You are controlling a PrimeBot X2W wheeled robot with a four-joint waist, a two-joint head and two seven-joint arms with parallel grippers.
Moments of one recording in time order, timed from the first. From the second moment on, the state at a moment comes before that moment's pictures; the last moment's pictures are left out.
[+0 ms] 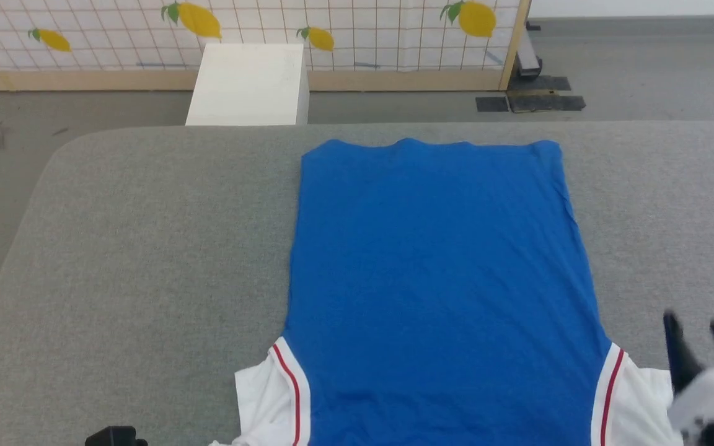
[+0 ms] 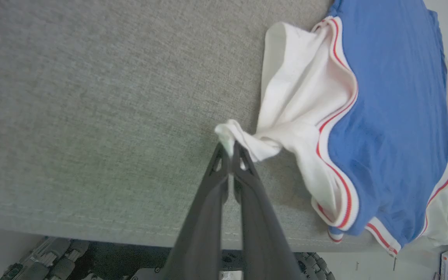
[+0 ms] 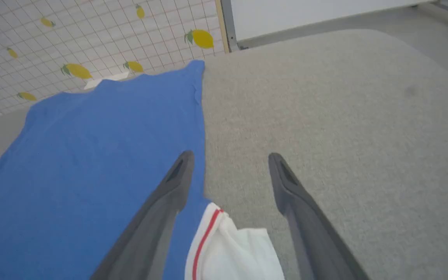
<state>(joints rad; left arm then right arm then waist) 0.29 0.23 -0.11 -0.05 -0.84 0.09 0.40 0.11 -0.05 -0.32 -0.08 0.25 0.13 0.33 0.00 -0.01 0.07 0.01</state>
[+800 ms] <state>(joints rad) 0.10 0.23 -0.12 -0.15 -0.84 0.05 0.38 -0.89 -0.25 -0.26 0.54 0.12 0.13 0.31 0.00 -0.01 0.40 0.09</state>
